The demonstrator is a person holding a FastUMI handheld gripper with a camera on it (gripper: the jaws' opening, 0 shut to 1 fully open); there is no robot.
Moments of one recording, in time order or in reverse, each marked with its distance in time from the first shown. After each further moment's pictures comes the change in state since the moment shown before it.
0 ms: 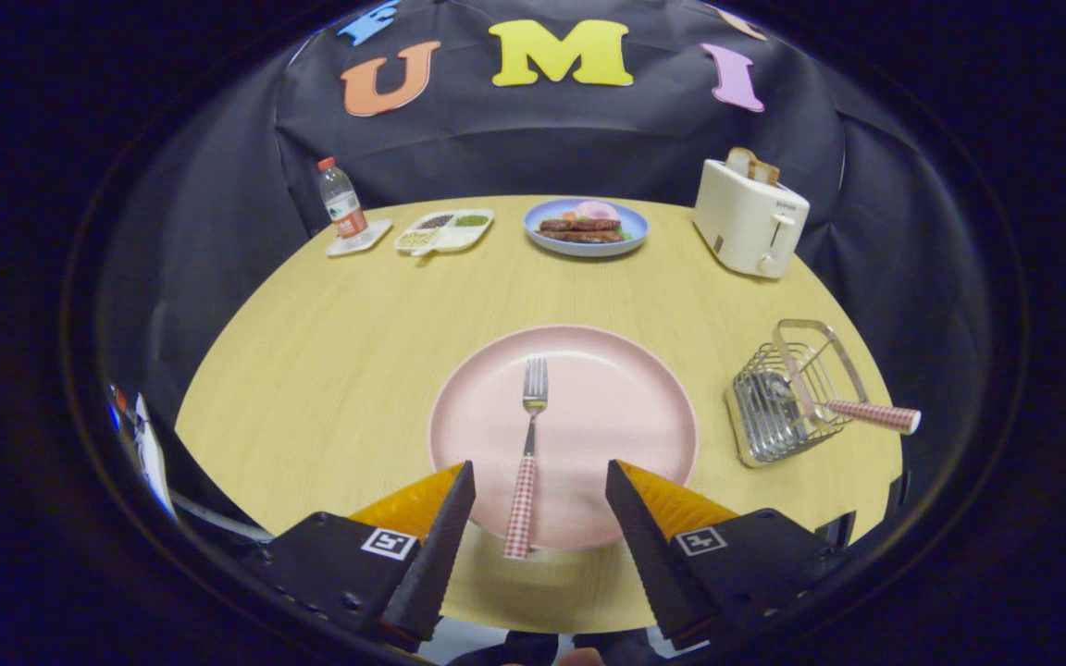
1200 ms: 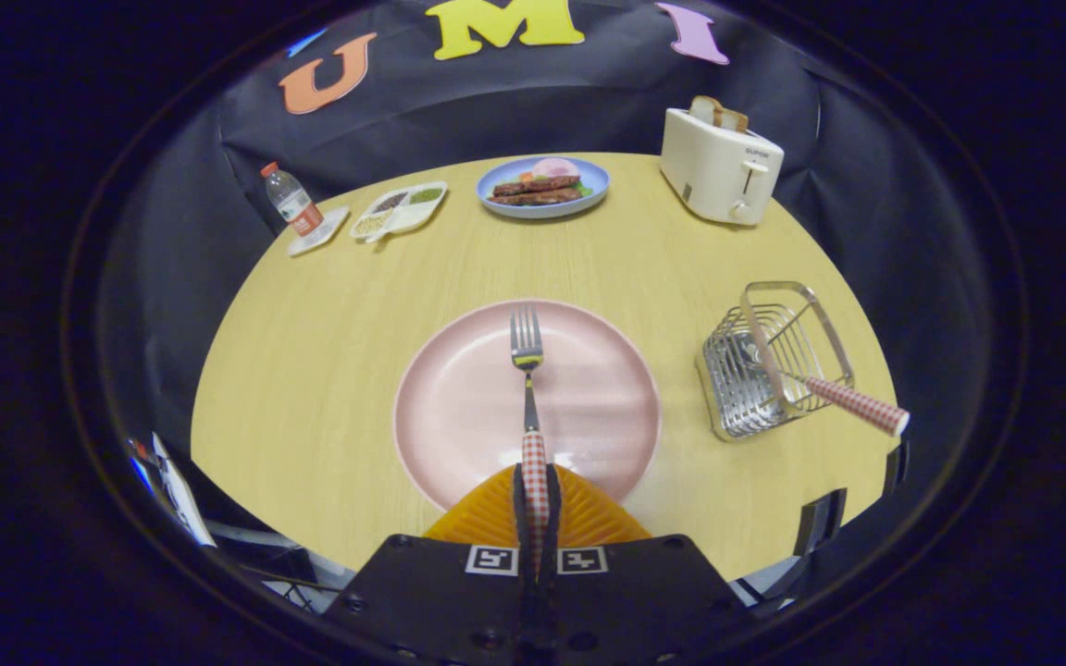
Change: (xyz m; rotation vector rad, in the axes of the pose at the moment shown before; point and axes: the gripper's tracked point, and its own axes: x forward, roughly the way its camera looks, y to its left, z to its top) arm -0.024 -0.035 0.020 0.109 0.163 0.002
